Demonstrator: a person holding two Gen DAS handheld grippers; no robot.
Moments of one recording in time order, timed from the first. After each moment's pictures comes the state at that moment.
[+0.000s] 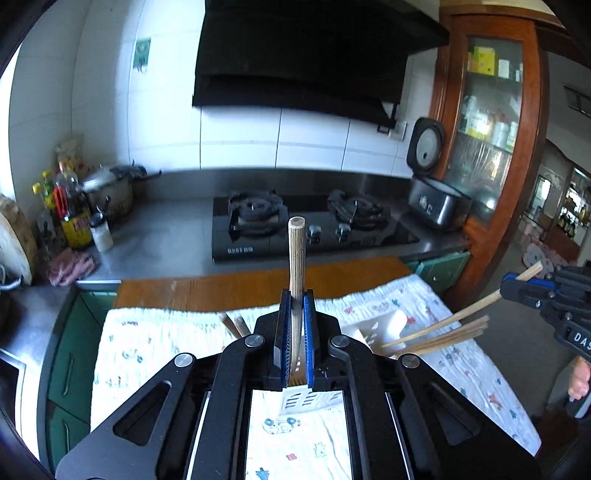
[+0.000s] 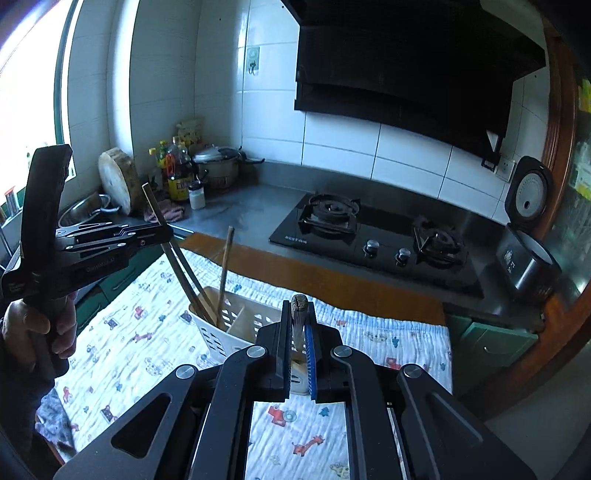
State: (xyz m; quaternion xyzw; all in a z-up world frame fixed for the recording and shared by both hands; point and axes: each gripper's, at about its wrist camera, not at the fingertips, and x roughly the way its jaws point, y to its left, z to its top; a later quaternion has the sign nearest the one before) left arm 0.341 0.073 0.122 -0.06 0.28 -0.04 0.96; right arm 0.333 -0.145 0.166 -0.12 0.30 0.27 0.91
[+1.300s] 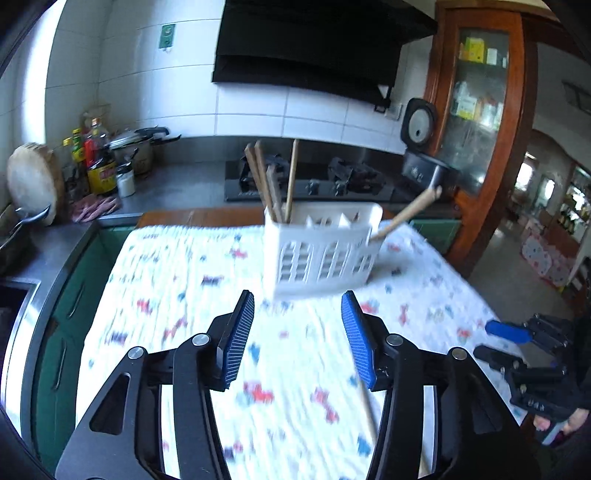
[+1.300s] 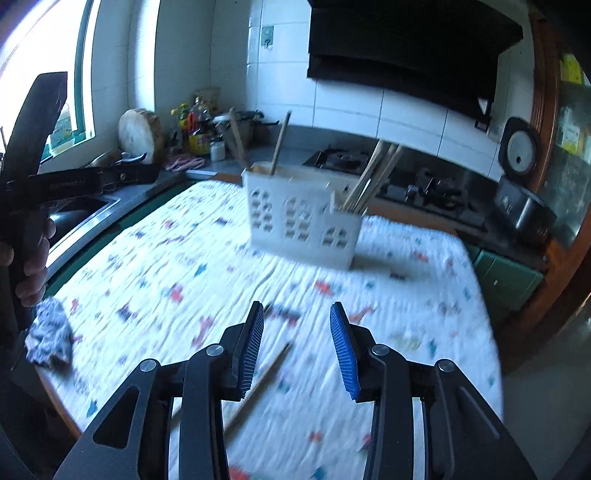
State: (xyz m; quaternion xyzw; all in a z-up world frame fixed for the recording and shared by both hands) left arm 0.166 0.059 0.053 -0.07 0.30 -0.02 0.95; right arm 0.159 -0.177 0.033 -0.12 0.32 0.26 0.90
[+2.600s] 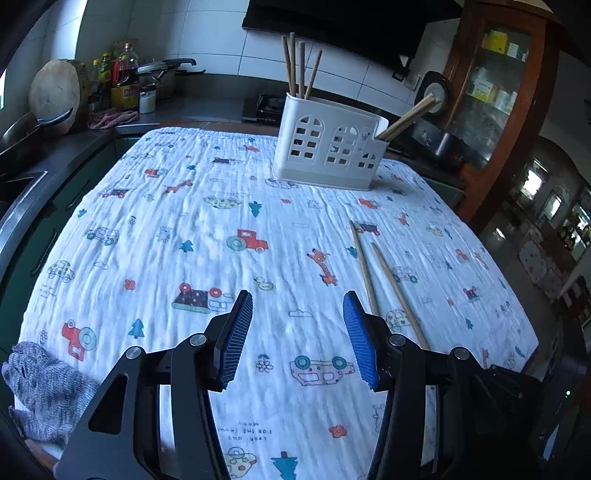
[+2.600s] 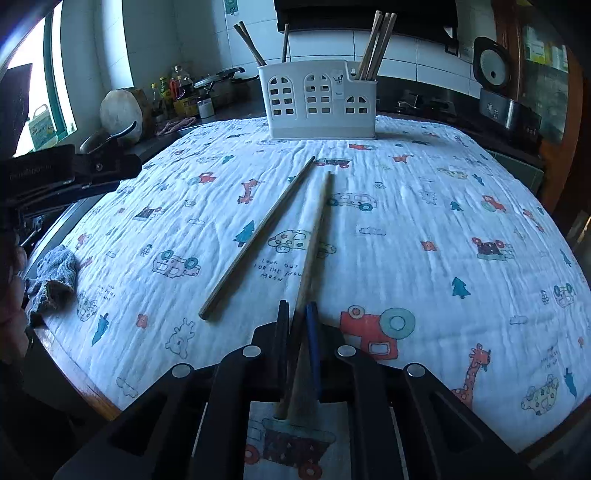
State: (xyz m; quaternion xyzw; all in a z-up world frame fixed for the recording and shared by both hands) left arm 0.073 0.049 -0.052 -0.13 0.36 -0.02 0.92; right arm 0.058 -0.160 -0.090 -0.05 0.39 0.21 0.89
